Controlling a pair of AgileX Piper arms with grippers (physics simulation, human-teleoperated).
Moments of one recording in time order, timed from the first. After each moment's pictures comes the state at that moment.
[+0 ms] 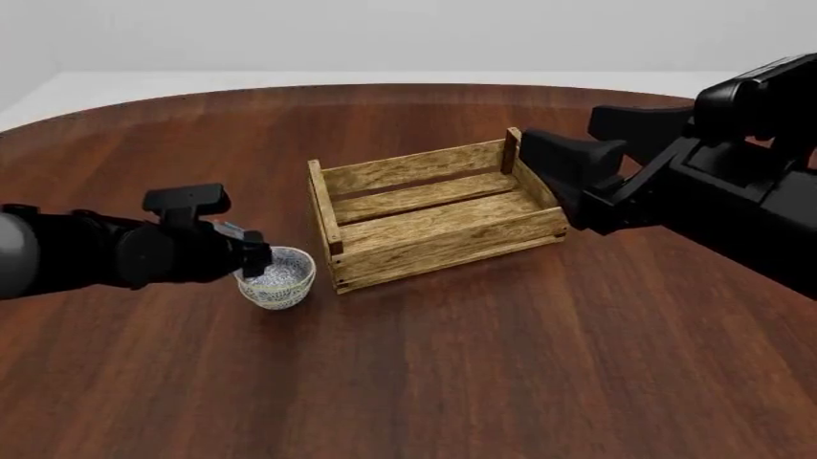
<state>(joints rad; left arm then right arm) -0.19 1.59 -0.78 0.10 -0.22 0.61 0.88 -0.74 0.03 0.05</state>
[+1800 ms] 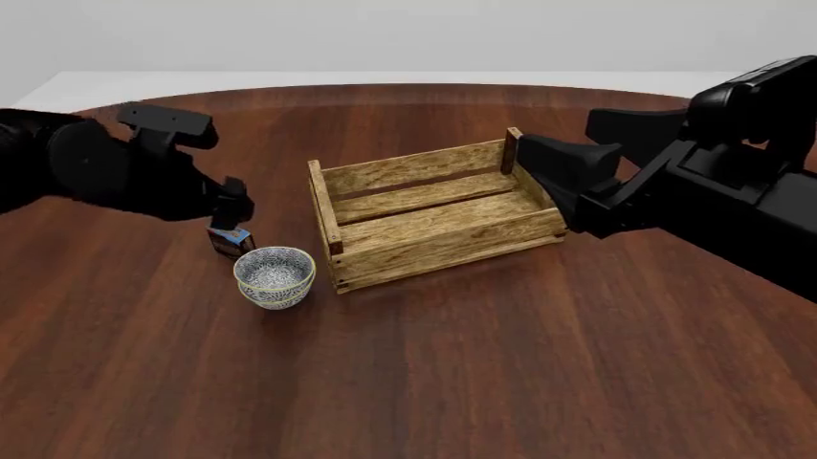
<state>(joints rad) -0.19 1.44 -1.03 0.51 0.07 0.61 0.89 -0.74 0.04 0.04</state>
